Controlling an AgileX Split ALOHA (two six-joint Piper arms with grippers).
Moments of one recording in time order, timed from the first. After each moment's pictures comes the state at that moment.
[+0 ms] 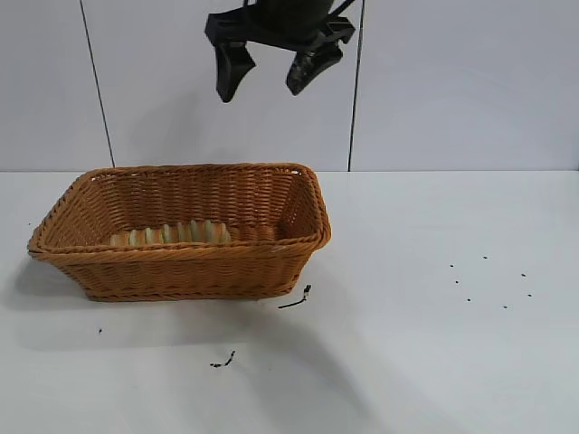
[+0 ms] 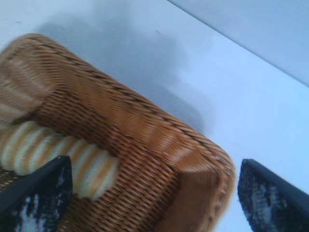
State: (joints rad) left arm -0.04 -0.01 -0.50 0.00 1.07 0.07; right arm 0.24 2.30 -2.27 0.06 1.09 -0.01
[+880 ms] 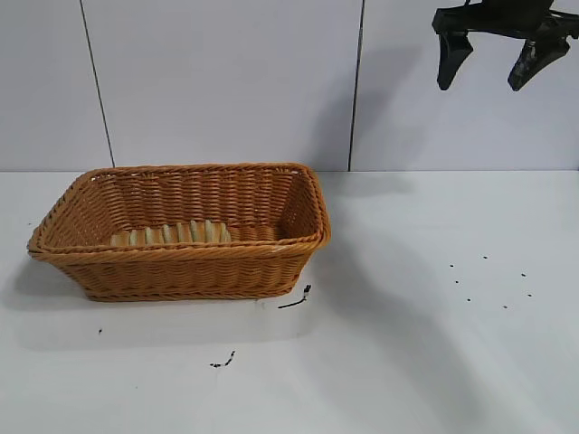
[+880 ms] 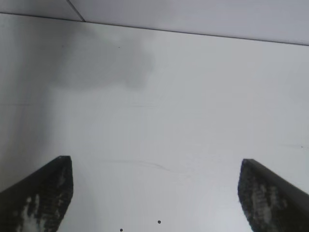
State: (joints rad) left arm -0.04 -0.01 -0.50 0.00 1.07 0.07; right arm 0.03 2.12 -2.18 0.05 1.21 0.00
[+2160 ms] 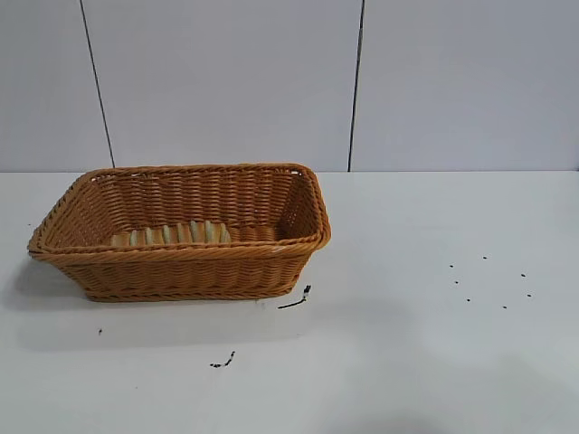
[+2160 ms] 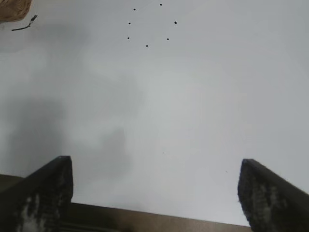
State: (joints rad) left arm -0.04 -0.01 -0.50 0.00 1.07 0.07; right arm 0.03 0.09 -0.49 0.02 1.05 0.01
